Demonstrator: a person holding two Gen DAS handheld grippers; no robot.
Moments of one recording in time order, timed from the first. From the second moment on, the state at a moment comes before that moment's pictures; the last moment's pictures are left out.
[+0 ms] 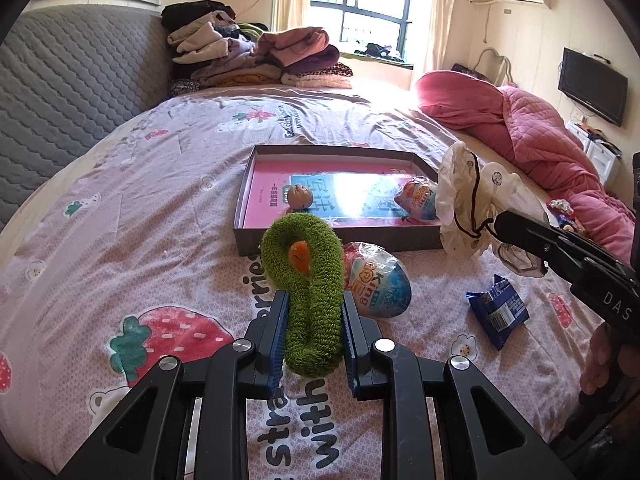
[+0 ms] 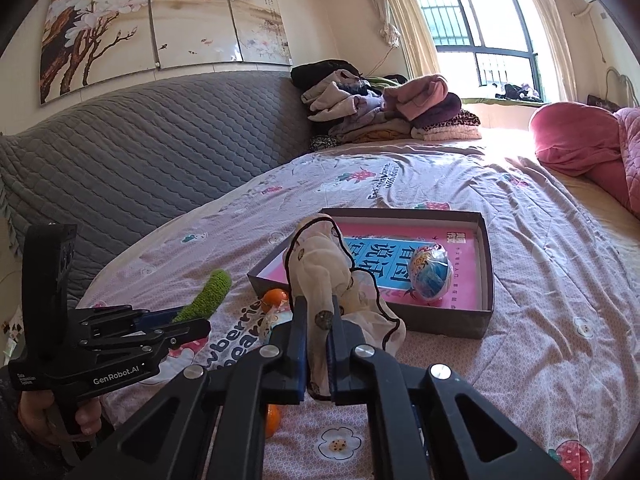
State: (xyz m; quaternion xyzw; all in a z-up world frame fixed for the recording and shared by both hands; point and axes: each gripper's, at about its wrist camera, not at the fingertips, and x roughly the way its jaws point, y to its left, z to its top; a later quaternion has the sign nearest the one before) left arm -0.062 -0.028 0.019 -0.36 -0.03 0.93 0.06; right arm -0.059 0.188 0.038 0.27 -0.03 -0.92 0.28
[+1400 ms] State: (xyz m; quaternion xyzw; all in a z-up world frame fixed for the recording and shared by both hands) left arm -0.147 -0.010 0.067 -0.33 -0.01 0.94 0.06; right arm -0.143 0.195 0.100 0.21 -0.02 -0.94 0.26
